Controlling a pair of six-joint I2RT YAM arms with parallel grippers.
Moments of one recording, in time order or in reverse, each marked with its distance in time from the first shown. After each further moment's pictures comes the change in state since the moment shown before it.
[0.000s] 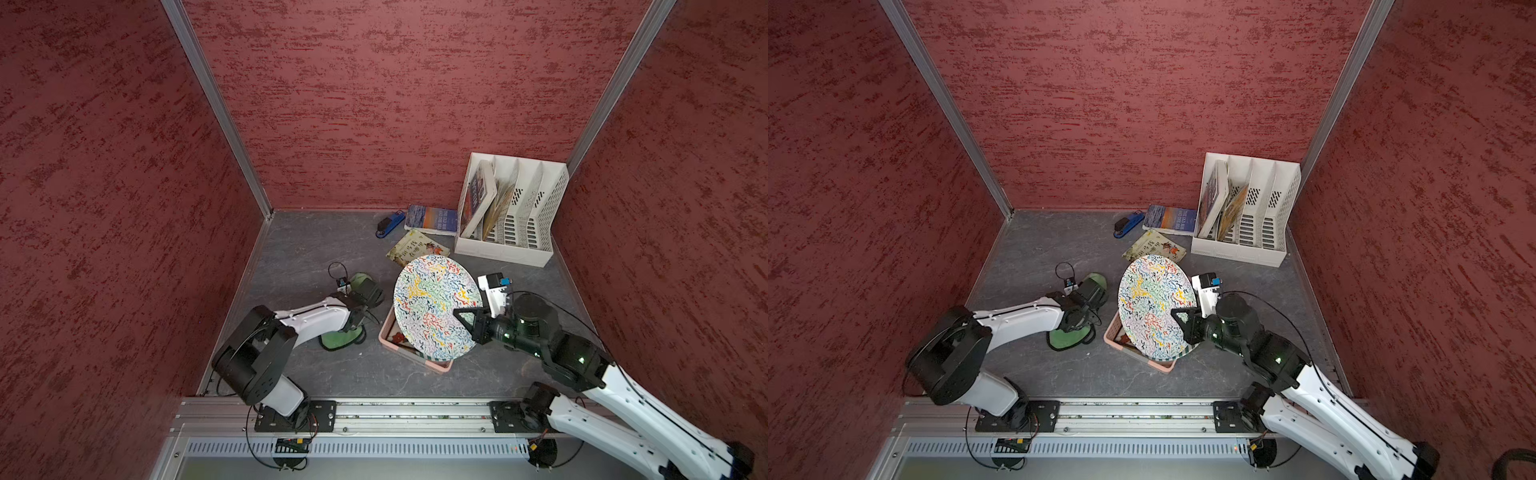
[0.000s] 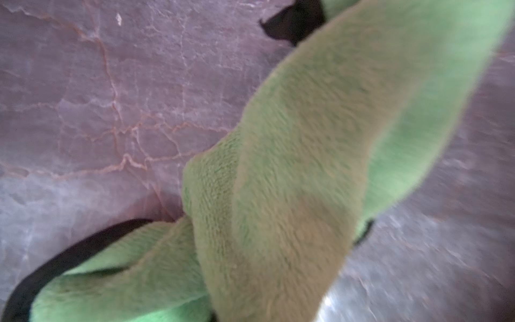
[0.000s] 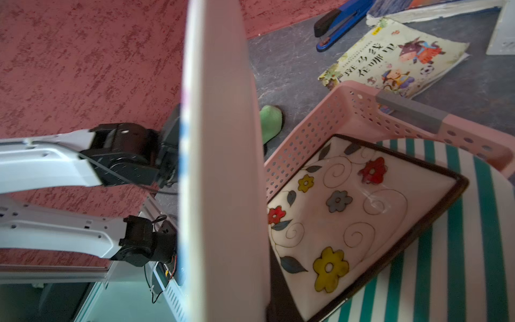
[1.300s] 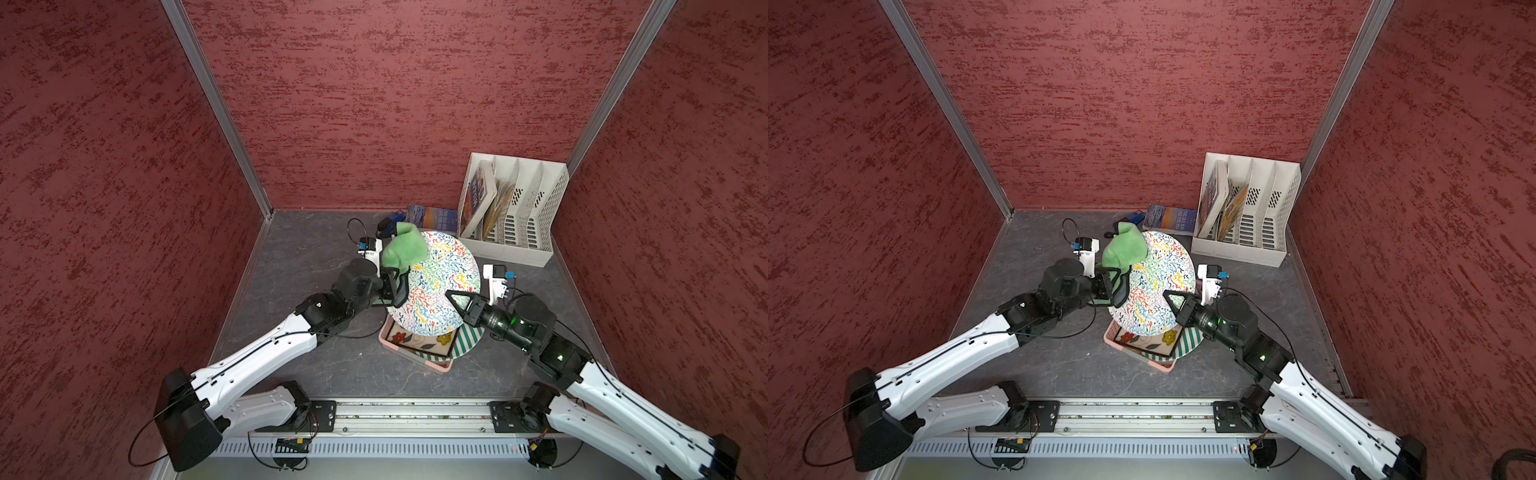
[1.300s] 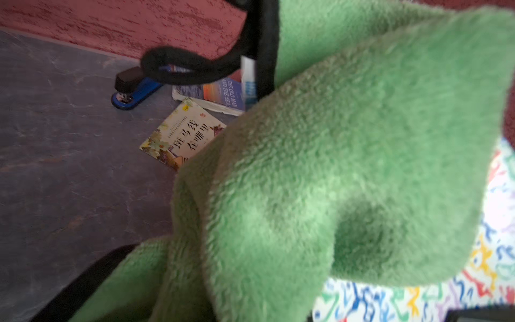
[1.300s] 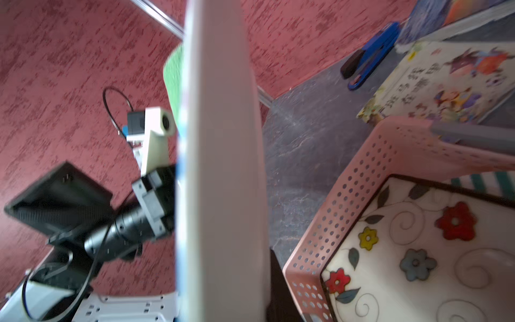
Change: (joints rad) left arm -0.106 -0.321 0.240 0.272 0.264 0.361; right arm -0.028 0.037 -0.175 0.525 -0.125 0.280
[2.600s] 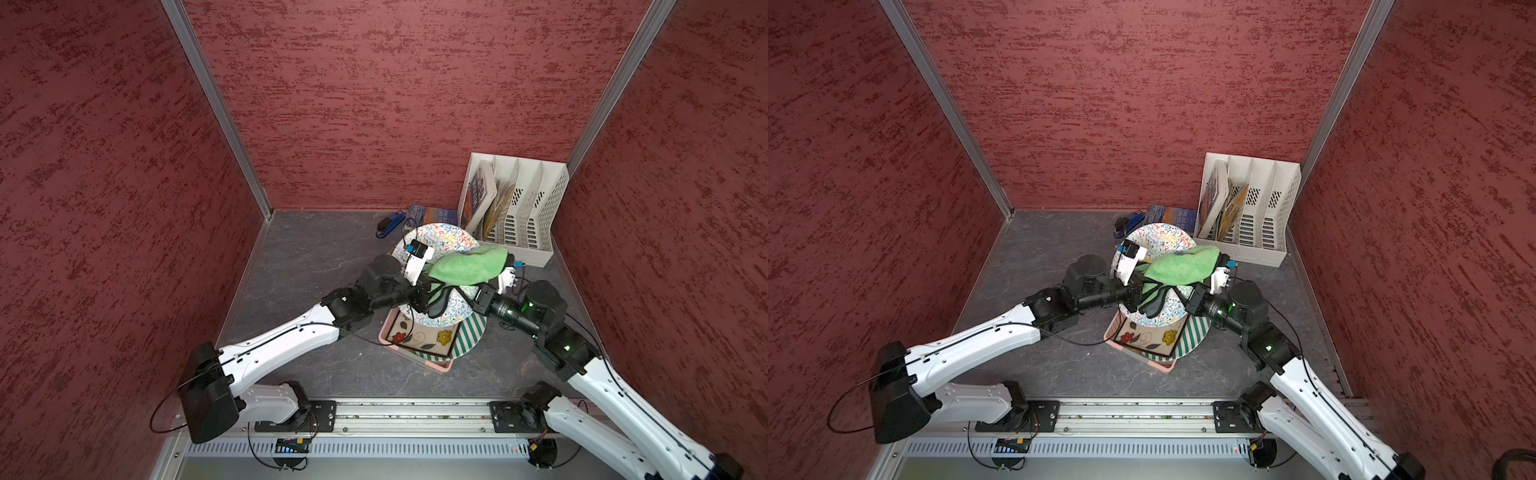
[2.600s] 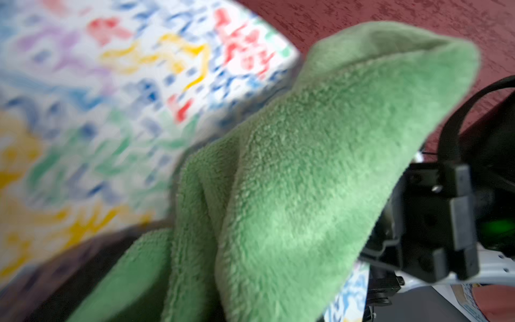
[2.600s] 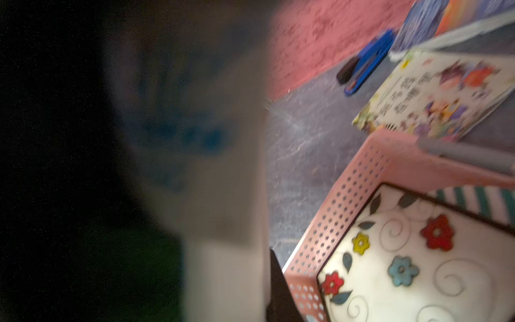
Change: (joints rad) left arm -0.104 0.119 0.024 0.180 0.278 0.178; right arm -0.249 -0.008 0.128 -0.115 -0.122 -0.033
